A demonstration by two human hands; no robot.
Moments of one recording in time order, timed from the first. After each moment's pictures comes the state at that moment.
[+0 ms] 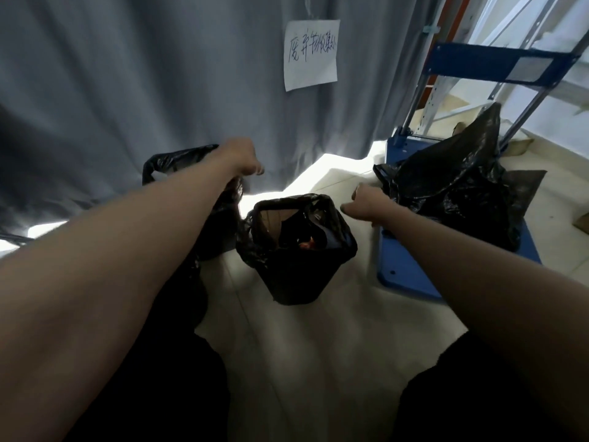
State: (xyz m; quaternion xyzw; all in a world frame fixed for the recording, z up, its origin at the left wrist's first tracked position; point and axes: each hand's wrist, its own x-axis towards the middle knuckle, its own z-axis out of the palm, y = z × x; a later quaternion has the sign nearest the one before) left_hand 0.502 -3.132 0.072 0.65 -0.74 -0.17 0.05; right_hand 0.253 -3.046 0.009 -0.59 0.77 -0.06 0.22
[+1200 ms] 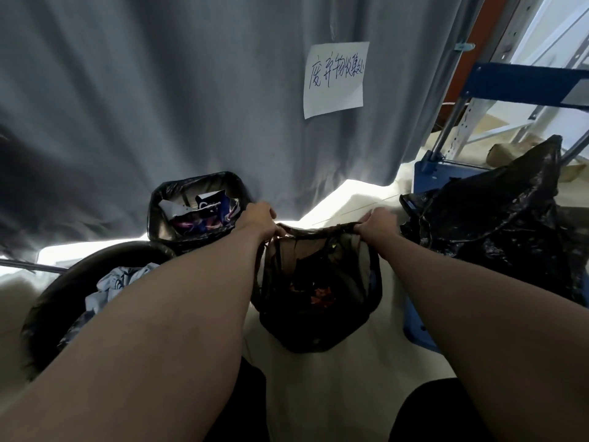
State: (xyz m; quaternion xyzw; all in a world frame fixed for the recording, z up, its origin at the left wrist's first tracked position) left_hand 0.490 -3.173 -0.018 0.70 -0.66 -0.26 0.09; right_hand 0.255 -3.131 -0.026 -0.47 0.81 -0.24 0.27
